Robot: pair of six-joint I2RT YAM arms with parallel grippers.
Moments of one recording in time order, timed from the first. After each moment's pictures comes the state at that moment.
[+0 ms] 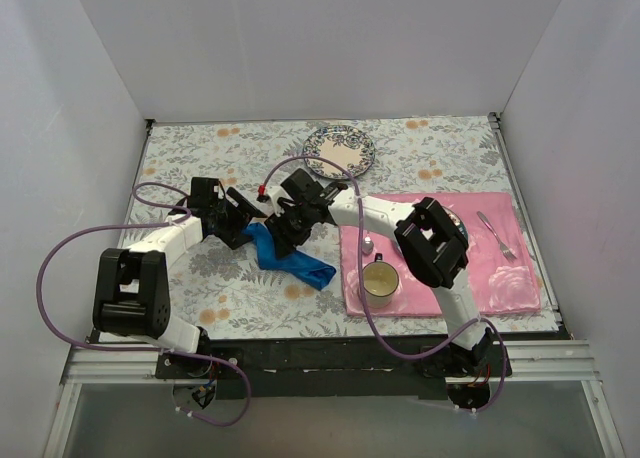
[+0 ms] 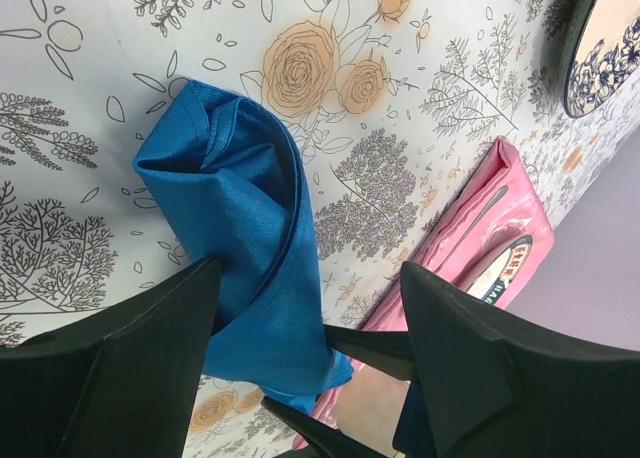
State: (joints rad) left arm -0.10 1.49 0.81 -0.26 0.31 -1.01; right arm 0.89 2.14 1.65 -0.49 -0.52 0.05
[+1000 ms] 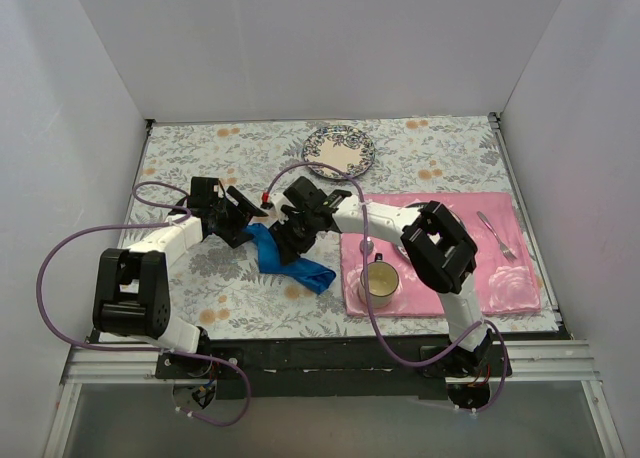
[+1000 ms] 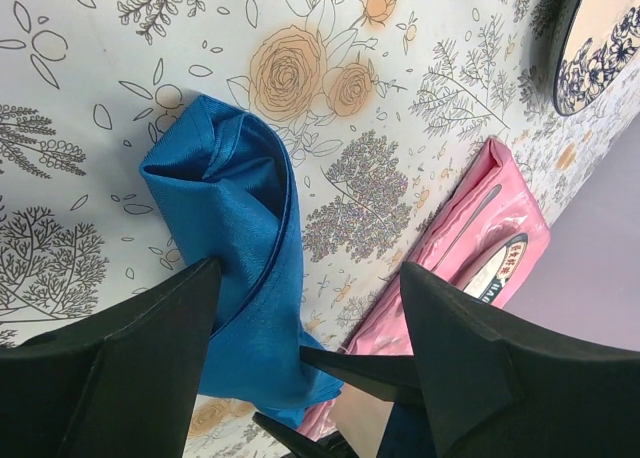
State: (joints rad) left arm -0.10 1.48 0.81 -0.24 0.31 -1.01; right arm 0.92 2.06 1.54 -0.46 -0.46 0.09
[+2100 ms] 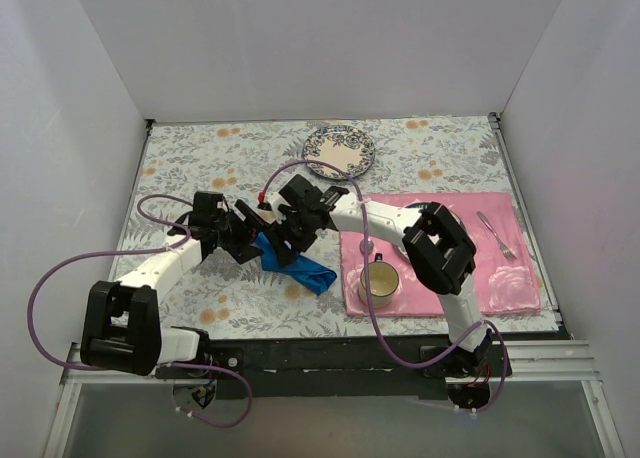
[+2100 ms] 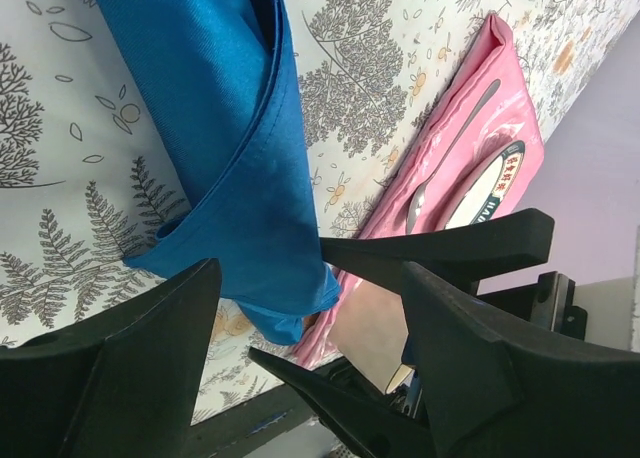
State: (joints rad) left arm -0.18 1.30 0.68 -0.28 0.41 -1.05; right arm 0.93 2.06 1.59 -0.55 -0.42 0.08
